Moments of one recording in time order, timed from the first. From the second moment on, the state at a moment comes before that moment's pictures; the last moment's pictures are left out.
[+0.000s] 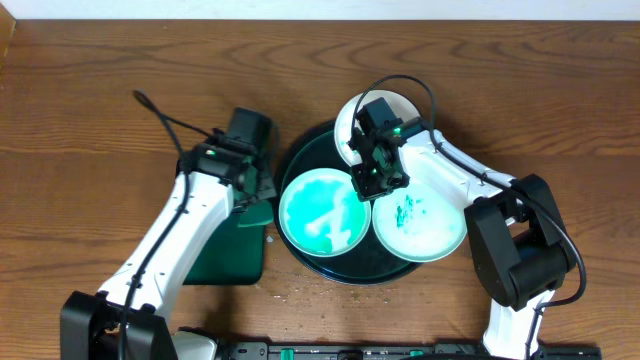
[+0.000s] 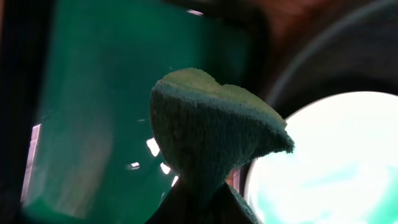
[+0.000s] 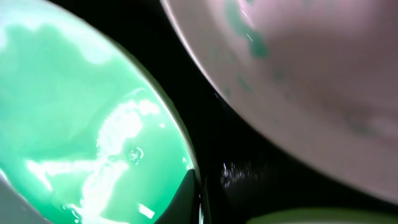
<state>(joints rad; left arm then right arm) -0.28 1.49 1.09 -0.94 -0.13 -0.57 0.50 2.01 1.35 -0.78 -0.24 0.19</state>
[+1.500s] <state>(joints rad) -0.15 1.55 1.06 -0.92 -0.21 -0.57 0.50 1.98 1.25 -0.61 -0.29 0.27</state>
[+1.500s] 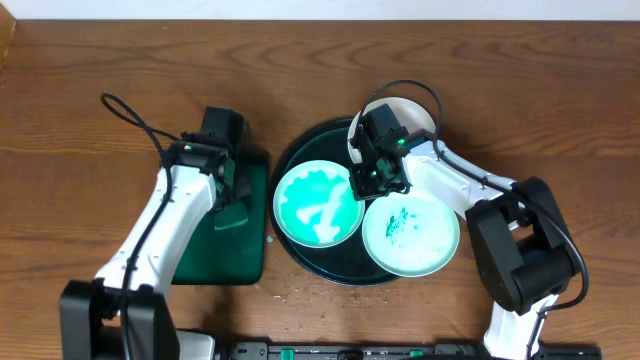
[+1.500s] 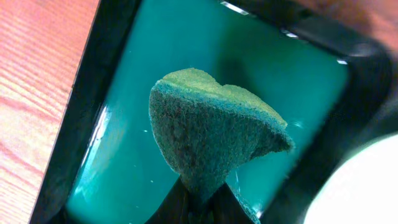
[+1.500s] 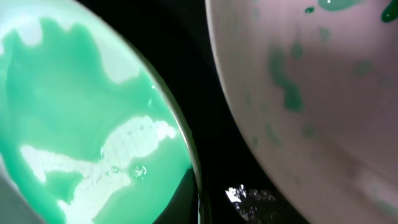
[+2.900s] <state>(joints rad) -0.13 1.73 1.06 -0.91 -0.21 -0.57 0.57 1.78 1.49 -0.75 0.09 0.02</state>
